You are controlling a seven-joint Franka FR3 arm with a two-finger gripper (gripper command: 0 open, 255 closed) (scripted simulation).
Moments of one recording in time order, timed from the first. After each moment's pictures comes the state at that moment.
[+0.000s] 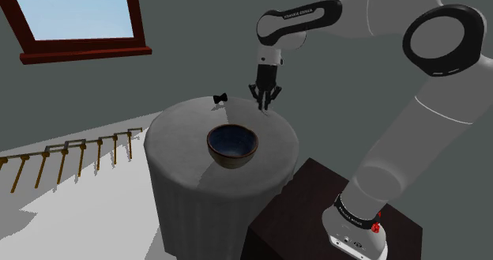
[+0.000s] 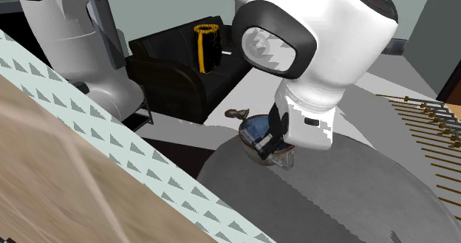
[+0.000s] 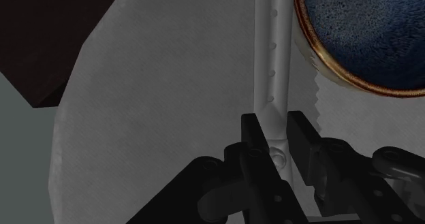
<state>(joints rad) -0.09 -0.09 -0.07 -2.07 0.20 1.69 0.43</state>
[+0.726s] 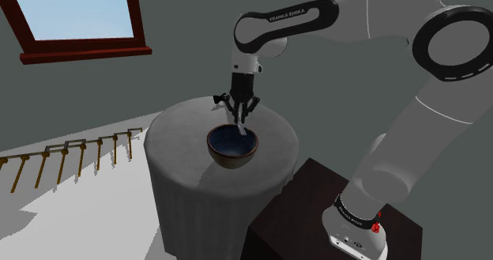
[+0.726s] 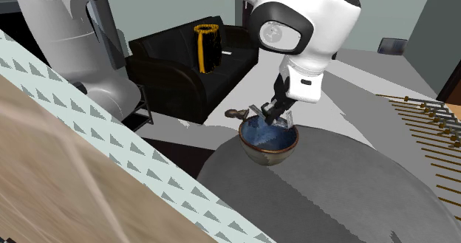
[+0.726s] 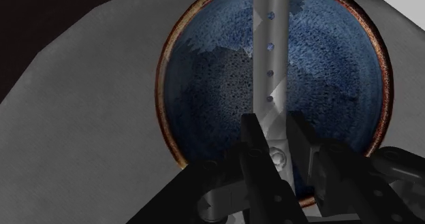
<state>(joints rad) 0.04 -0.09 0.08 -2.10 0.29 1.77 0.67</state>
